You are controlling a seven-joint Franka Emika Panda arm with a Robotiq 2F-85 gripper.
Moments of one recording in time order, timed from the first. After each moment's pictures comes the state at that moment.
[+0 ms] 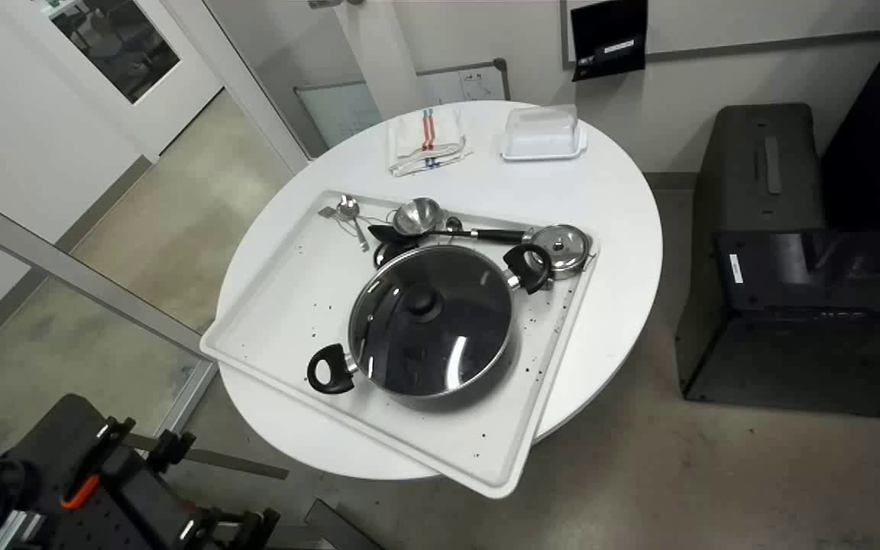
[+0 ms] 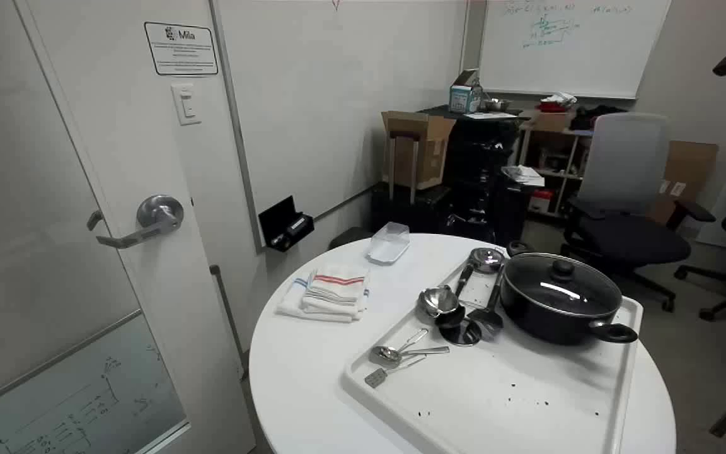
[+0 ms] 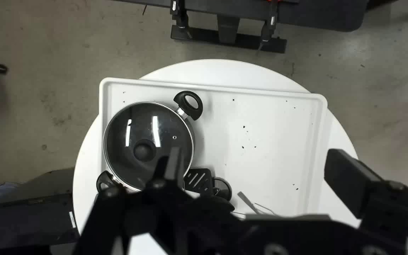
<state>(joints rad) 0.02 -0.36 0.11 -2.06 -0.08 1.52 0.00</state>
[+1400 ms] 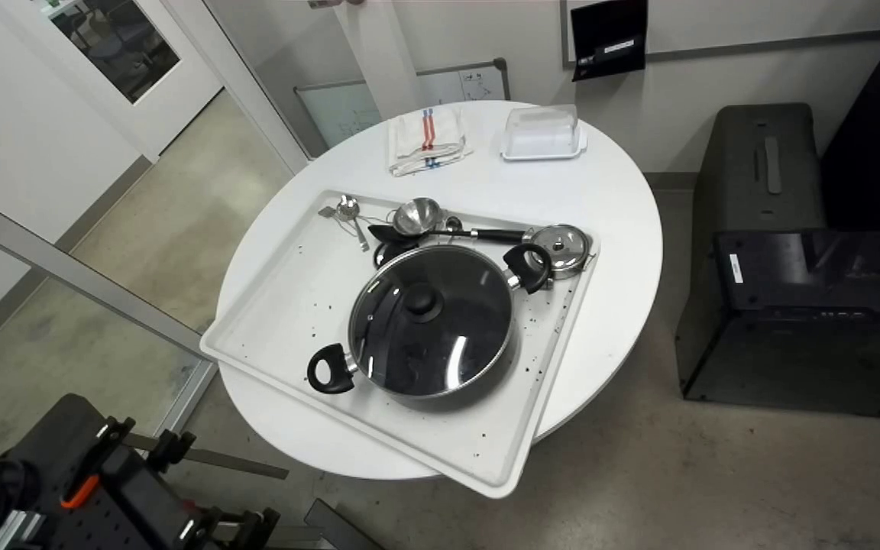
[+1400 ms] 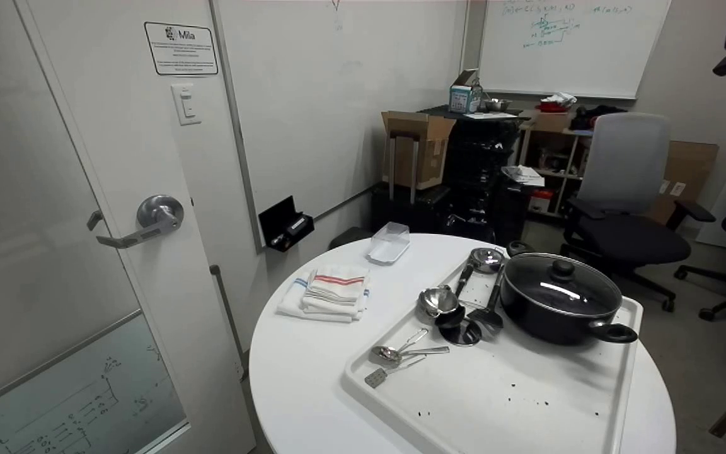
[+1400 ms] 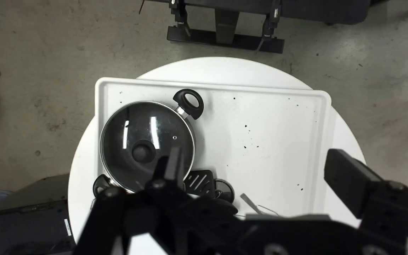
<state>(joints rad) 0.02 -0.30 0.08 -2.06 -0.08 1.56 -0.01</state>
